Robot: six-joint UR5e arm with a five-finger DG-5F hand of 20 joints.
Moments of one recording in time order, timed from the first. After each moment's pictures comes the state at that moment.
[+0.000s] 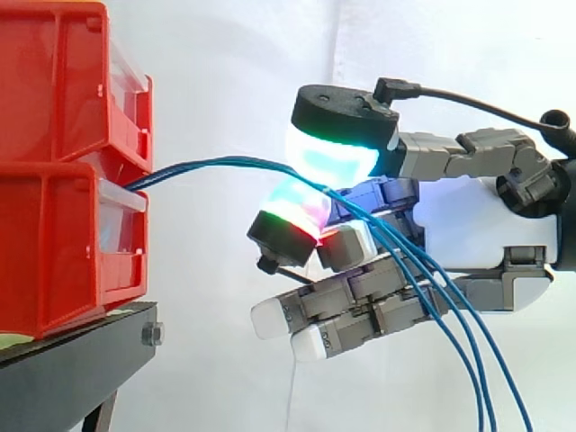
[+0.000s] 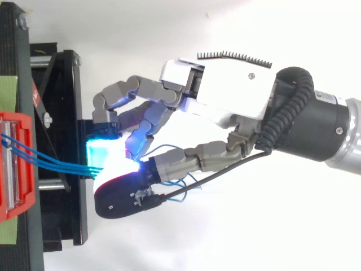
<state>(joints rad) 0.18 -2.28 -1.19 -2.80 -1.12 -0.09</state>
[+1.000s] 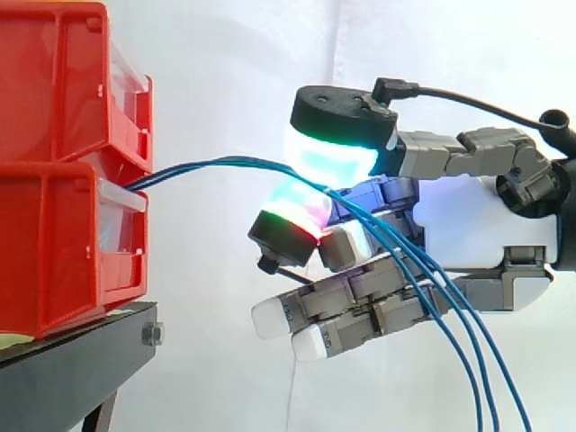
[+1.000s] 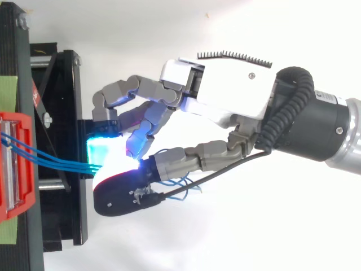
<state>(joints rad) 0.18 -2.28 -1.19 -2.80 -1.12 -0.09</state>
